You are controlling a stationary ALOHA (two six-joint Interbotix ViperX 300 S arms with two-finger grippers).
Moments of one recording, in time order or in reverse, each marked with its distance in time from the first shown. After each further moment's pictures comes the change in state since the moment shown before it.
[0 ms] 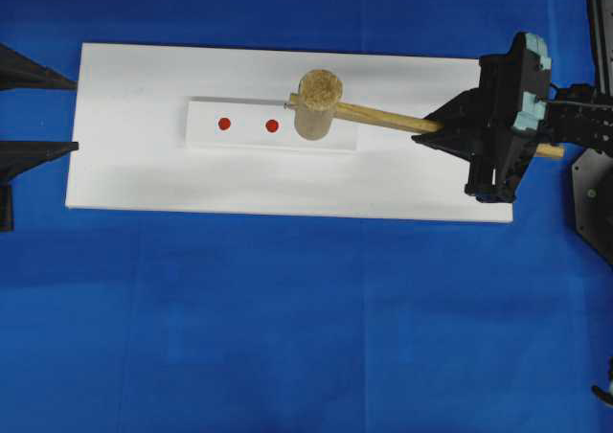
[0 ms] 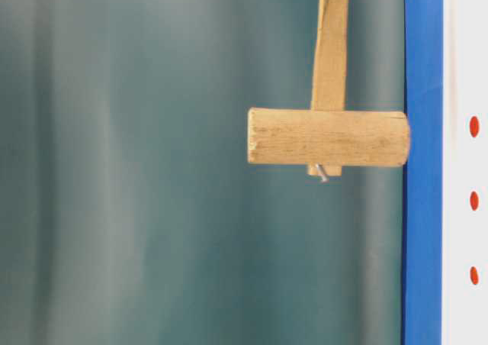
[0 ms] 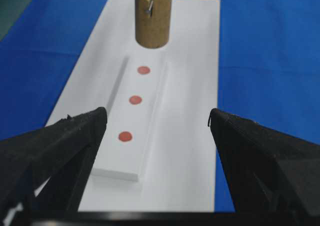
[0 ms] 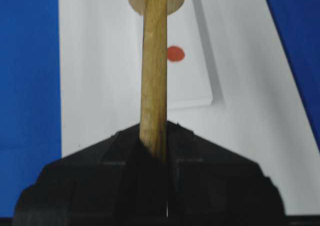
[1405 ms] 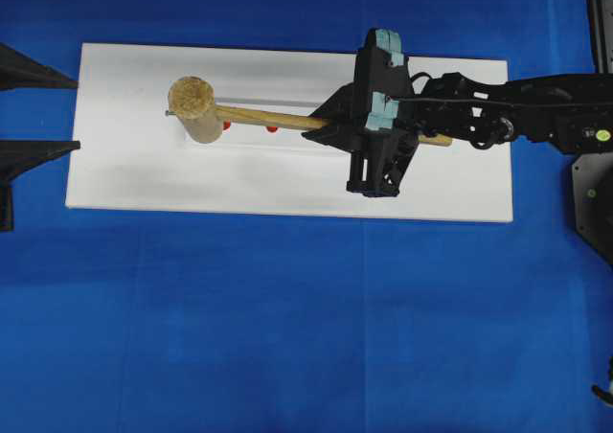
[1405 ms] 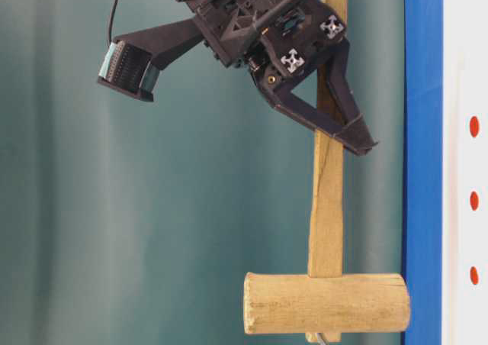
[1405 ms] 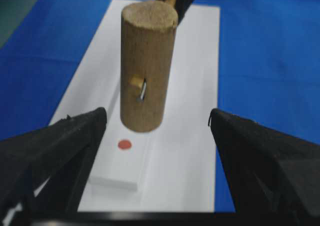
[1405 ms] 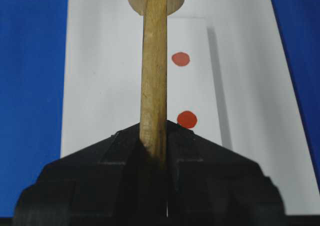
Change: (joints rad) left arm 0.000 0.018 0.015 -0.002 -0.072 -0.006; right arm 0.034 0.414 -0.410 -0.041 0.002 -0.014
